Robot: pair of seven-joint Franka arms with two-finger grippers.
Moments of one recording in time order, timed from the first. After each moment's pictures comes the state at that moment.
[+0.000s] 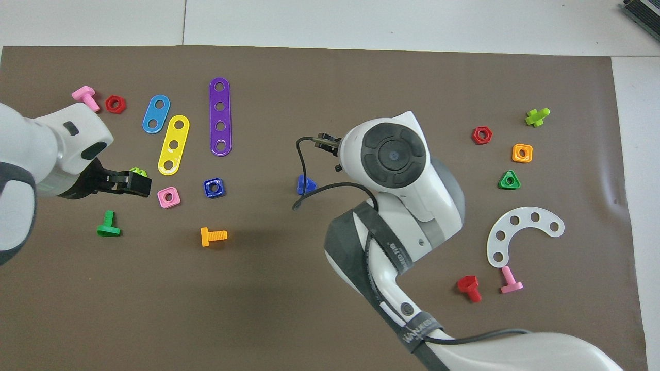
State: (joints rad) left arm -0.13 -0.04 -0.04 -1.89 -0.01 1.81 -0.04; right arm 0.53 0.30 -0.03 -1.64 -0.10 2.17 0.90
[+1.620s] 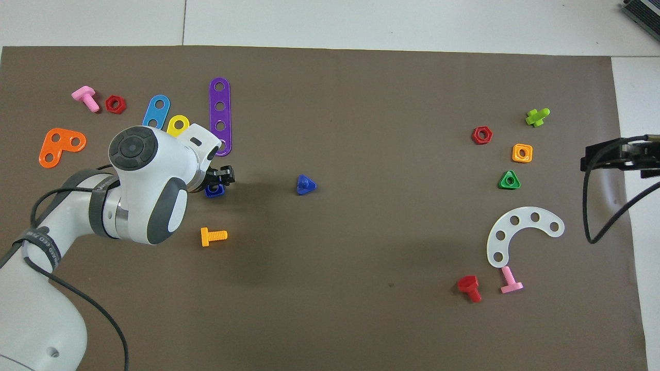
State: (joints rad) left arm -0.27 0.27 -0.03 -2.06 -0.03 2.35 -0.38; right arm -0.02 -0.03 -0.03 -1.60 -0.02 1.60 0.09
